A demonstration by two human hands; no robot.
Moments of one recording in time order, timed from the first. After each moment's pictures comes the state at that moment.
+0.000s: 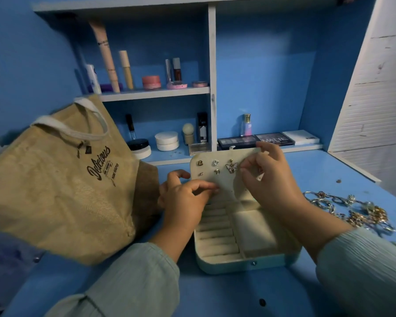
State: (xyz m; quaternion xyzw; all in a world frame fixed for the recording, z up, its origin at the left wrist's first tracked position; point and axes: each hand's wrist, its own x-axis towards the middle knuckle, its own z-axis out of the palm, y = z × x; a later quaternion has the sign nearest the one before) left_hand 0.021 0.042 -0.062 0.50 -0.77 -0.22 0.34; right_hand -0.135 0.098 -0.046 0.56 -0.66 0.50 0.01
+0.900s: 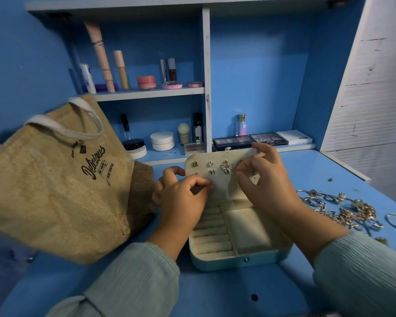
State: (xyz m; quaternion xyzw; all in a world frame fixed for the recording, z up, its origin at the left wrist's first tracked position) left_hand 0.017 0.046 -0.066 0.51 -0.78 -0.15 0.34; right_hand -0.133 0.112 -0.047 0.57 -0.66 0.50 0.01
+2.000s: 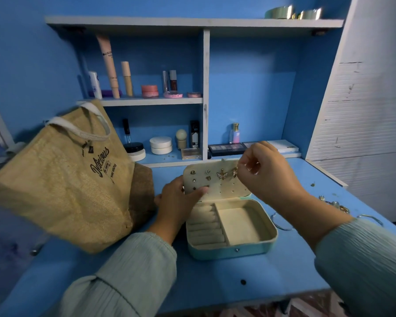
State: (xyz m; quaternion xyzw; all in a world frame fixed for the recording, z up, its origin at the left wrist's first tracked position) left_hand 0.025 0.030 -0.074 0.46 -0.73 -0.34 0.36; right_hand -0.120 0.143 0.001 0.59 -0.67 0.45 0.04
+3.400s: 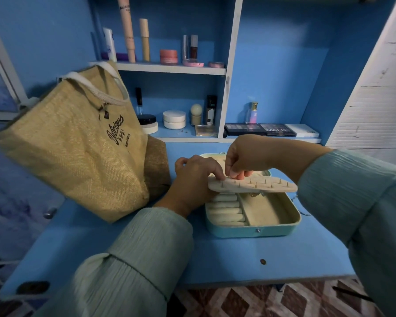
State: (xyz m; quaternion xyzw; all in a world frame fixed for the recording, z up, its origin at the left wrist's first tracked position) left_hand 0.044 0.035 -0.070 0.31 -0.89 -0.14 0.29; right_hand -0.095 0.078 0.017 0.67 -0.71 0.02 -0.20
